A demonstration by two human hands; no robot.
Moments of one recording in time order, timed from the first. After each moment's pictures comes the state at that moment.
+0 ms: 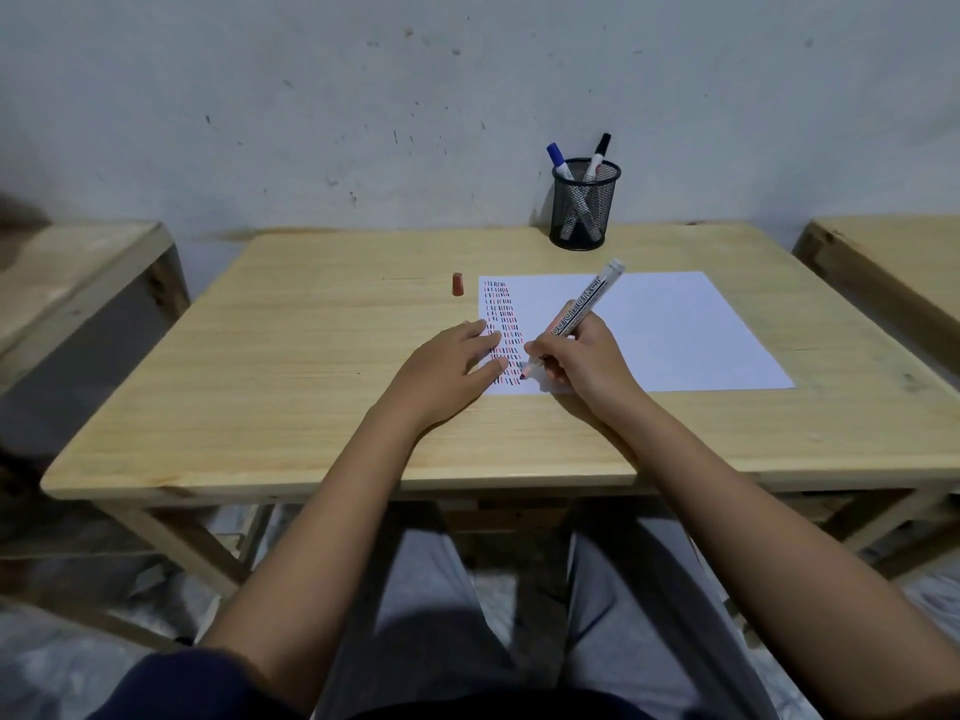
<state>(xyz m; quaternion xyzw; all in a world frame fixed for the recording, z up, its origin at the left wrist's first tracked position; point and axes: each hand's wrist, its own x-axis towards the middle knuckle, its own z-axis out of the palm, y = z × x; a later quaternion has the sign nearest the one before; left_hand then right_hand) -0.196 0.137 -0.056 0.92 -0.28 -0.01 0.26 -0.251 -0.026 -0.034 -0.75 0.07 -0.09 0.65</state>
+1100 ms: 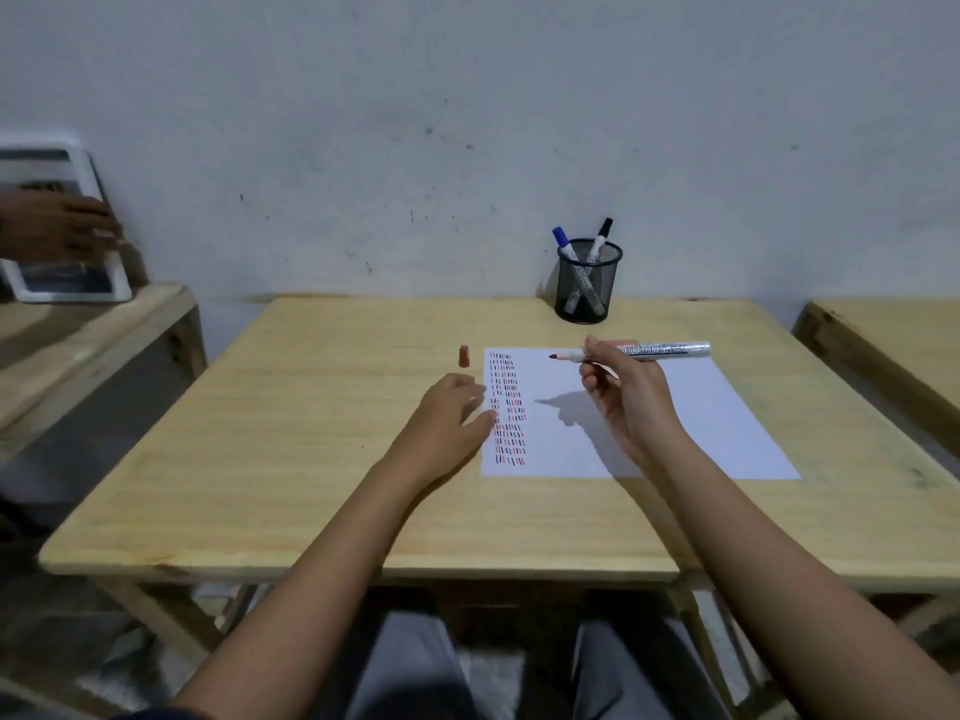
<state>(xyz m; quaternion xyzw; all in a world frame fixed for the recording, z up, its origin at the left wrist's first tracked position) -0.181 0.134 -0.045 0.89 -0.23 0.01 0.39 -0.231 -0.056 0.000 -0.48 0.10 -0.14 0.86</state>
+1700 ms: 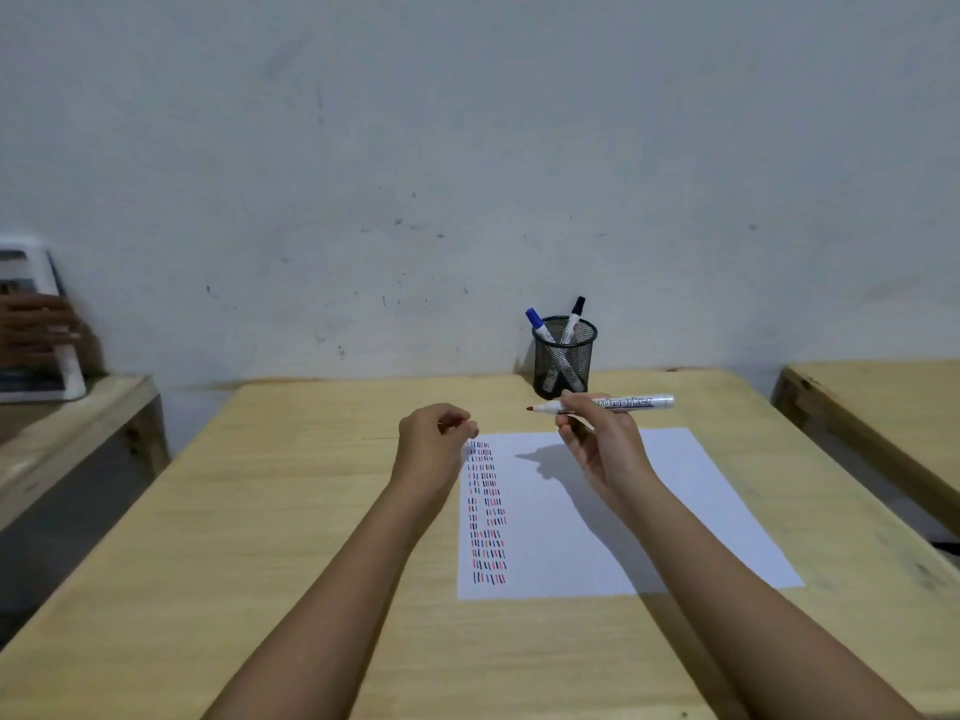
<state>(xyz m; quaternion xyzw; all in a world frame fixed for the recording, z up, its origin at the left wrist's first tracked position) -0.112 0.088 -0.013 0.80 -0.07 0.05 0.59 -0.183 -0.077 0.017 -0.44 0.11 -0.14 0.88</state>
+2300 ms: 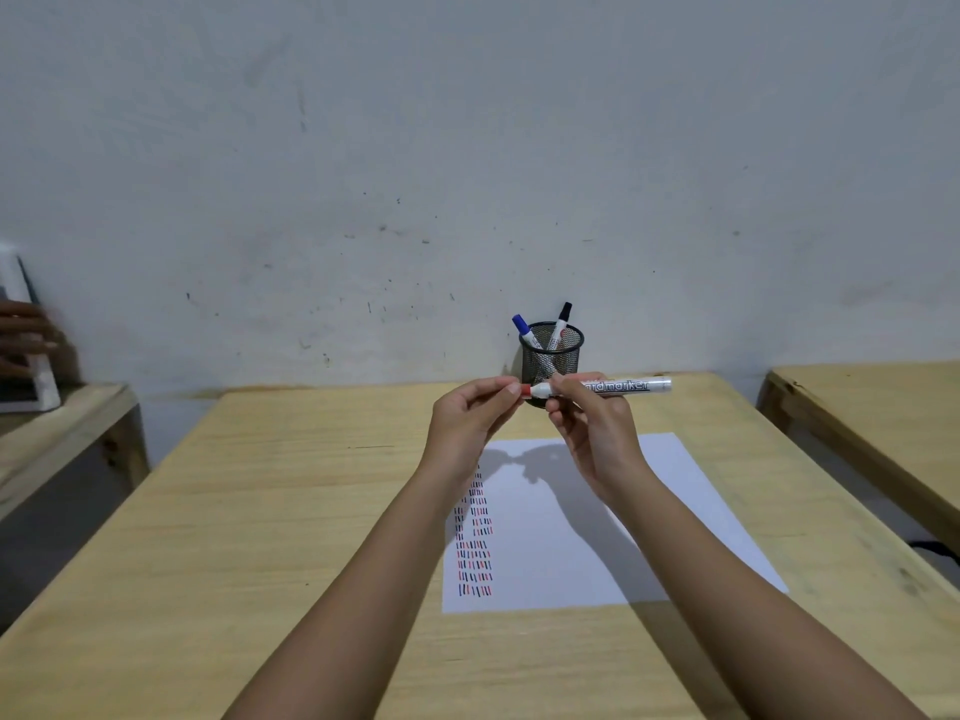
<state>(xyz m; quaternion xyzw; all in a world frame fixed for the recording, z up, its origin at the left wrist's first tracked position) -0.130 0.045 0.025 0.52 -0.13 -0.11 0.84 -0.178 -0.078 0.036 -0.47 0.04 -0.18 0.86</state>
